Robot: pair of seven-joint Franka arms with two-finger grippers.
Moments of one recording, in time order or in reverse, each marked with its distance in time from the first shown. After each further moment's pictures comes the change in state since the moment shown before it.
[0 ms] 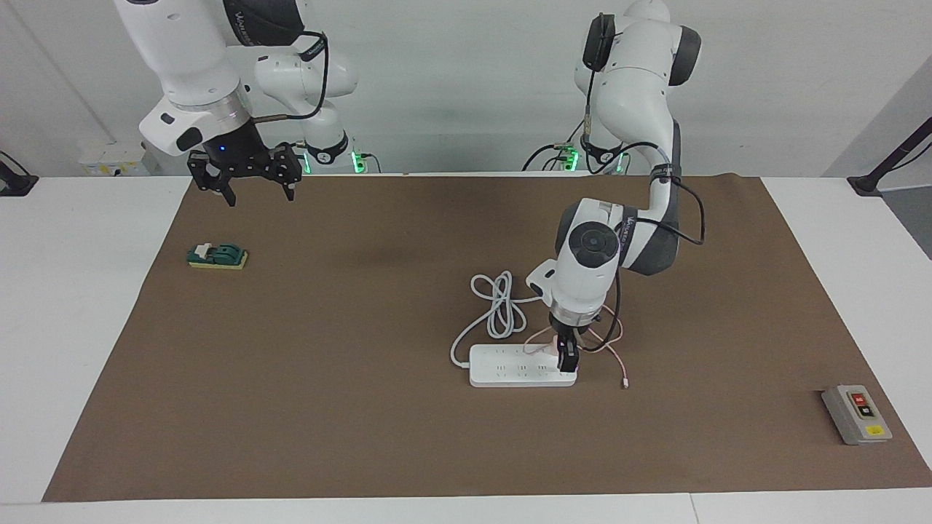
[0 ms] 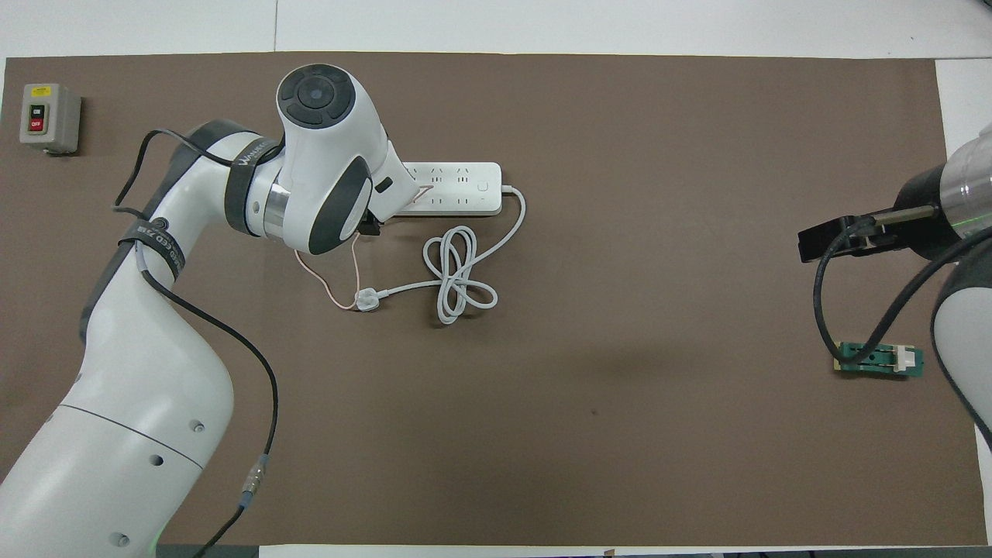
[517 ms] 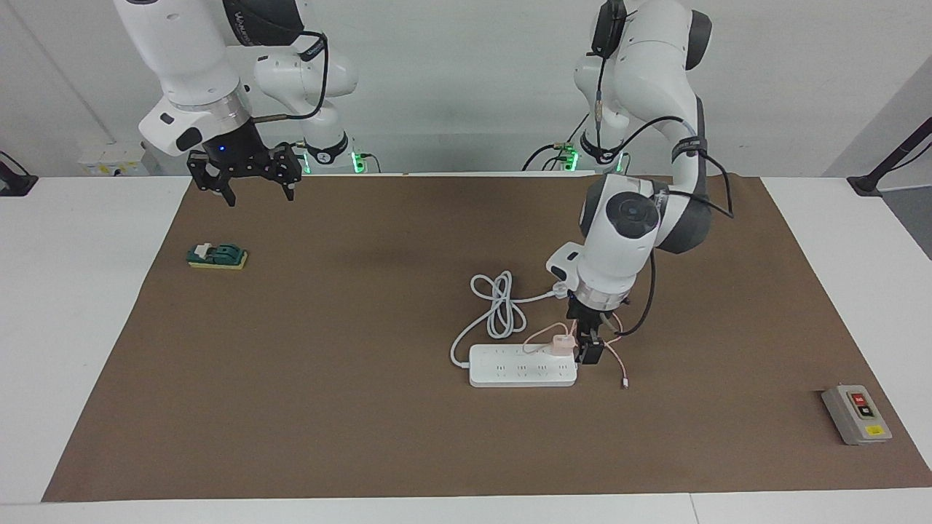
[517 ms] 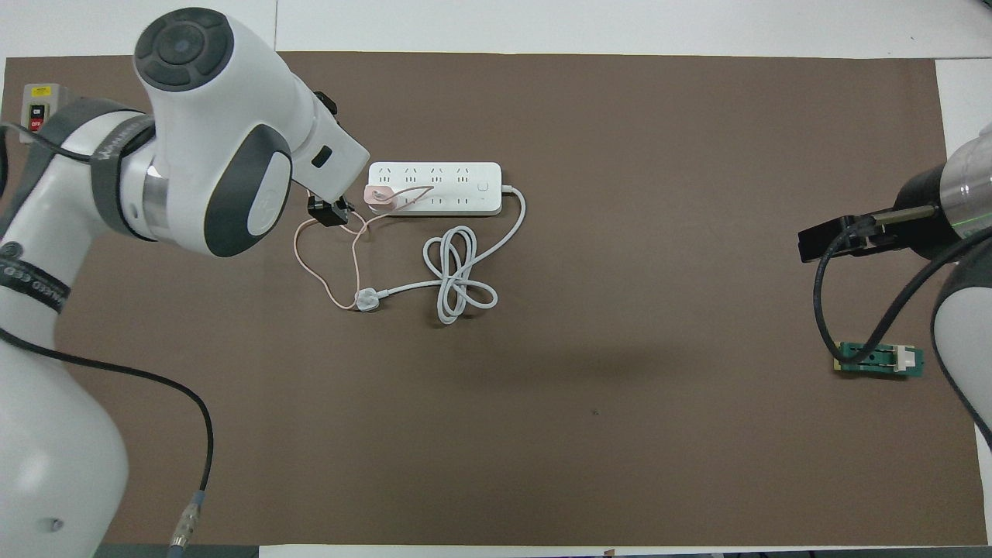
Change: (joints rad) left arm 0.045 -0.224 0.005 -0.016 -0.082 -0.181 -0.172; right arm 0.000 0.000 0.000 0.000 0.000 0.000 0.000
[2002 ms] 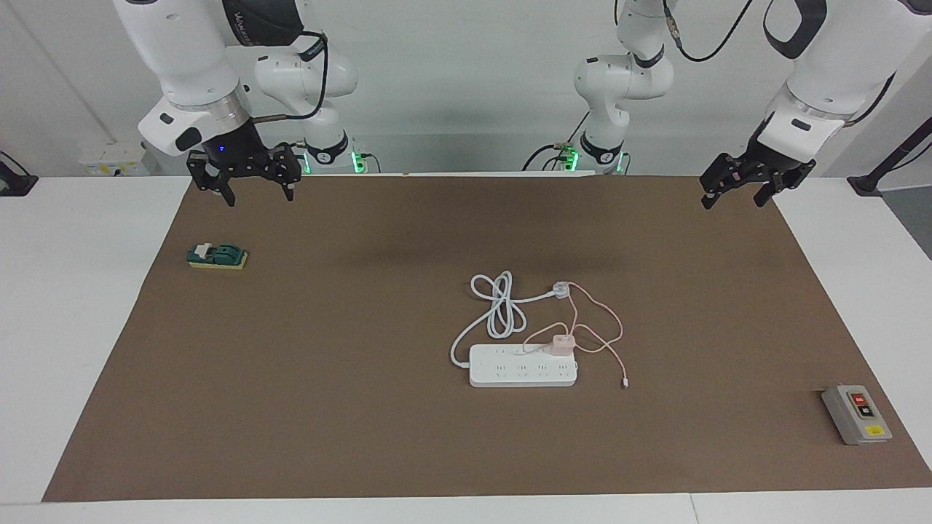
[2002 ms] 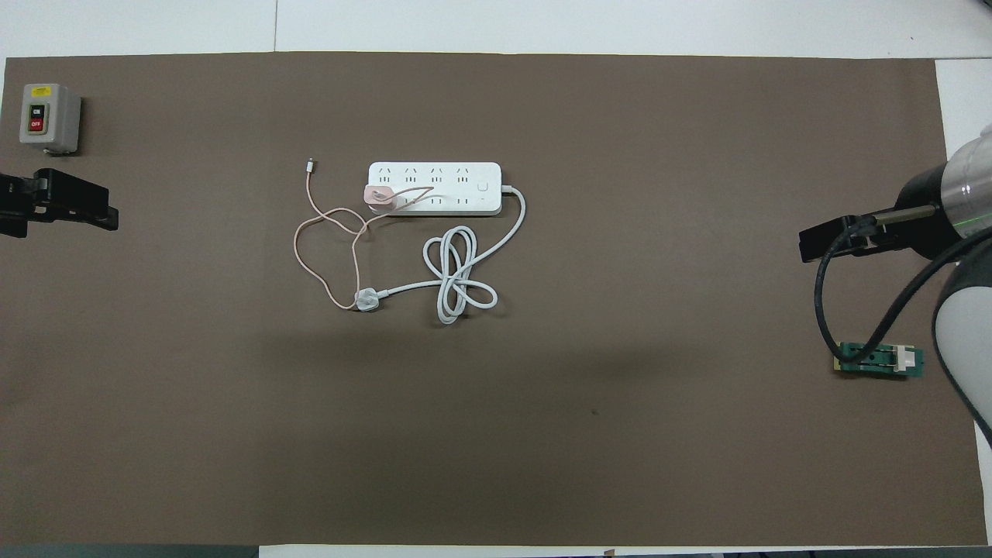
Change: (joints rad) left arm 0.294 -0.304 0.020 -0.021 0.005 -0.368 -1.149; right arm -0.002 0.000 -0.001 0.000 0.000 0.000 0.000
